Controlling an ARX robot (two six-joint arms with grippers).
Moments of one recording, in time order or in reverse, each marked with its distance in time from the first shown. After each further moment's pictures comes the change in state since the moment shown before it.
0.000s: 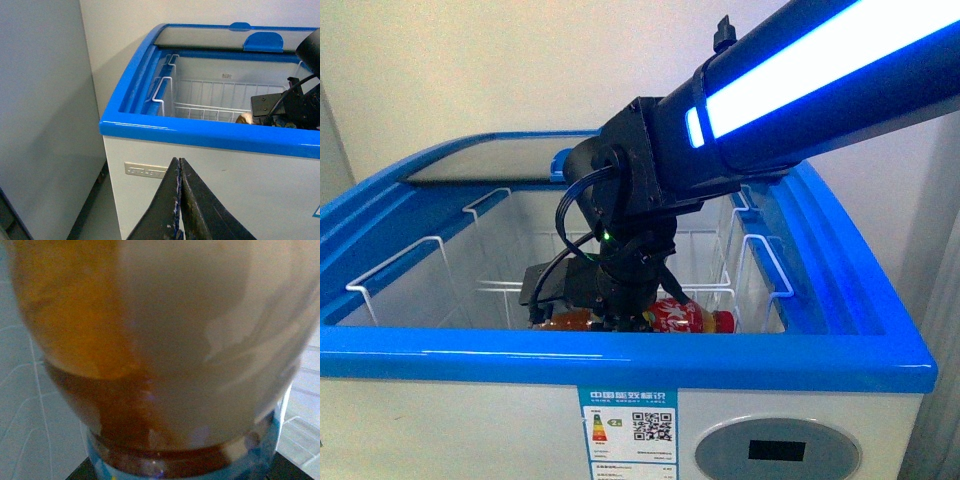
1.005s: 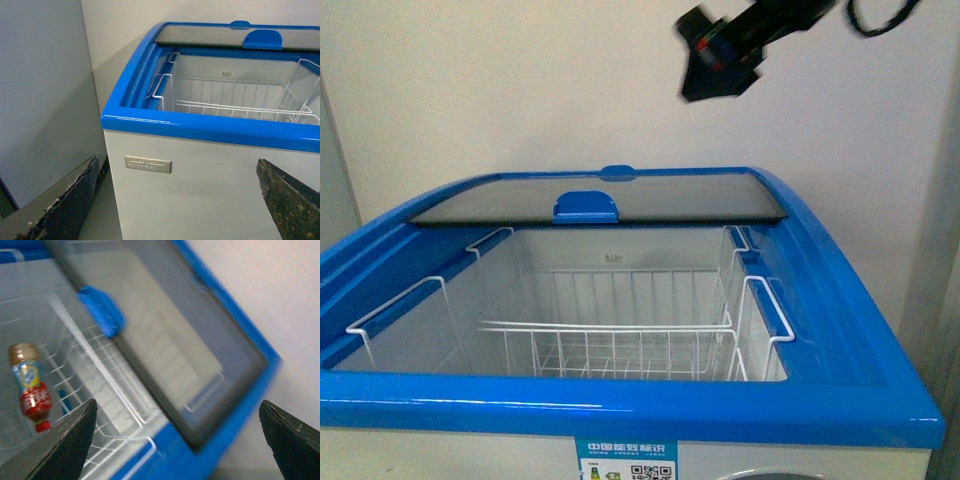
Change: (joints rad) left arm 0.000 -0.159 0.000 -0.165 0.000 -0.002; right arm -0.227 -0.704 -0.284 0.132 -0.220 0.458
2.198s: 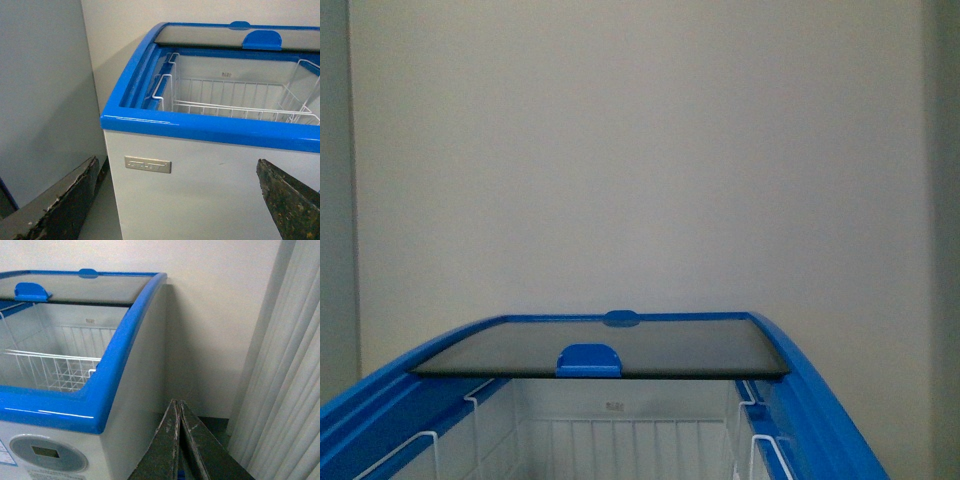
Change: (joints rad) left arm 0.000 -0.001 0.000 0.000 0.000 0.000; right arm -0.282 -1.383 -1.790 0.808 0.078 0.623
